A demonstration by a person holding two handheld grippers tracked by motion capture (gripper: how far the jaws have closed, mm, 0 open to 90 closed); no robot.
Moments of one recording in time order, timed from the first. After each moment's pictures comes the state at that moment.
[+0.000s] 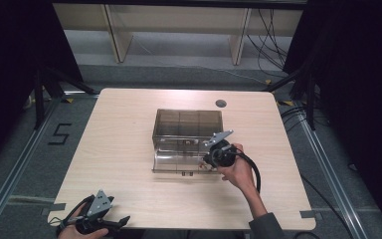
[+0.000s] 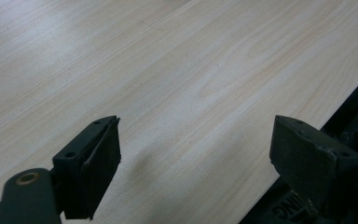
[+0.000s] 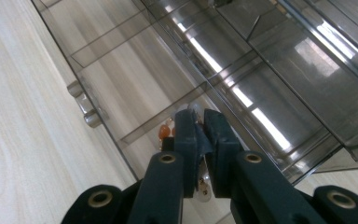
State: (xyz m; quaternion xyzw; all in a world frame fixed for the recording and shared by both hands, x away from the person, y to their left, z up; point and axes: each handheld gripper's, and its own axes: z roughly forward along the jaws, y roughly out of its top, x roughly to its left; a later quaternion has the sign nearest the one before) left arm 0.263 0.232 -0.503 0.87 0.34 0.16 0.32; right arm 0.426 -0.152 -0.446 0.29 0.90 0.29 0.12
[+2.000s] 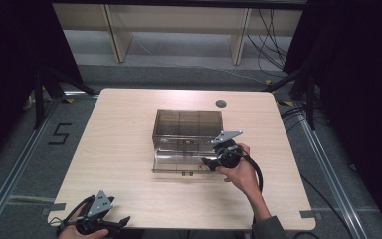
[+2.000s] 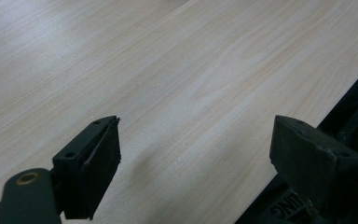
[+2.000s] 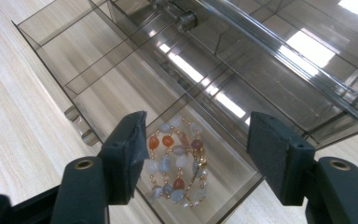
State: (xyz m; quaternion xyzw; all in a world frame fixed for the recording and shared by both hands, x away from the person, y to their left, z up) left arm 0.260 0.227 -0.506 0.85 0.37 0.16 0.34; right arm 0.413 -0.160 -0.438 0.37 0.86 0.33 0.13
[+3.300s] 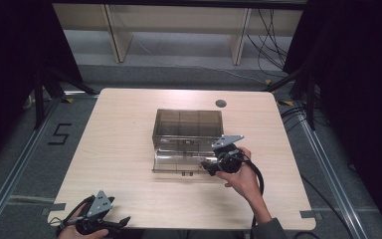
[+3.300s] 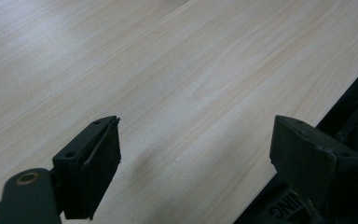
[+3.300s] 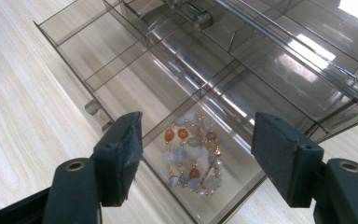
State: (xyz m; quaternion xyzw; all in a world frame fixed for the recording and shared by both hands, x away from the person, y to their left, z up) left arm 0.261 0.230 -0.503 0.86 0.35 0.16 0.33; right arm 0.400 -0.161 -0.434 0.34 0.87 0.33 0.14
